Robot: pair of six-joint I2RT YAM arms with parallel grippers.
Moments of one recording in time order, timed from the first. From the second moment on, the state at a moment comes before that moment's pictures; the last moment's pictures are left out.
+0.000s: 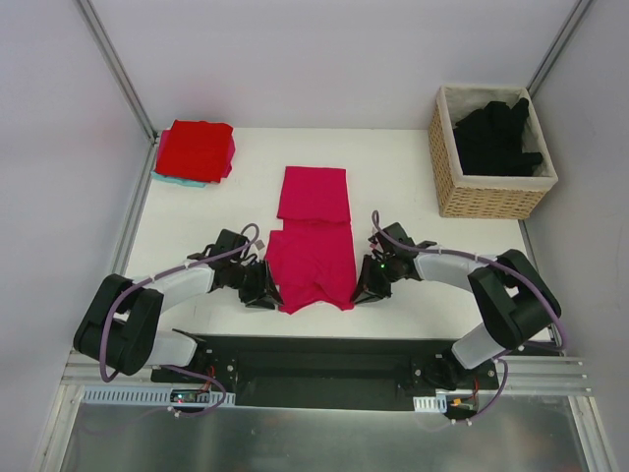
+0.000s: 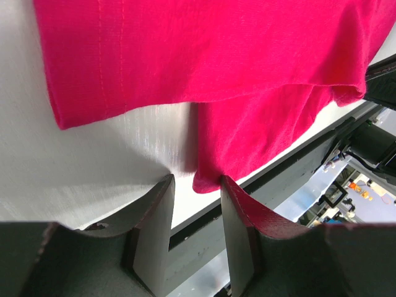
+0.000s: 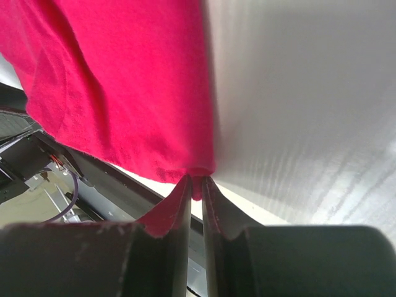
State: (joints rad) left arm -0.37 1.33 0.49 -0.30 0.60 -0.67; right arm 0.56 1.55 0.68 -0.32 -0.50 0.75
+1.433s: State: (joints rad) left arm -0.50 0.94 0.42 -0.57 0.68 -0.75; right arm 0.95 1.38 0.66 -0.61 -0.43 0.77
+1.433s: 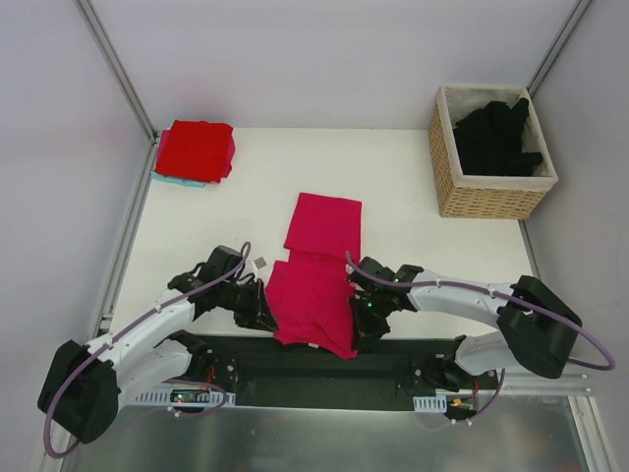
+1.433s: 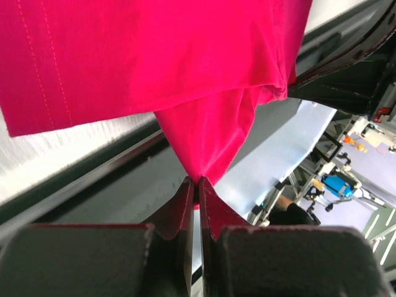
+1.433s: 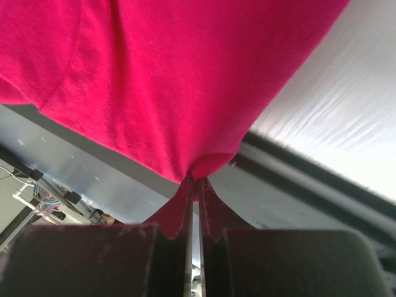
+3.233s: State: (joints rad) left arm -0.29 1.83 1.53 -0.85 0.67 -0.45; right arm 0.33 1.89 1.71 -1.12 -0.38 0.30
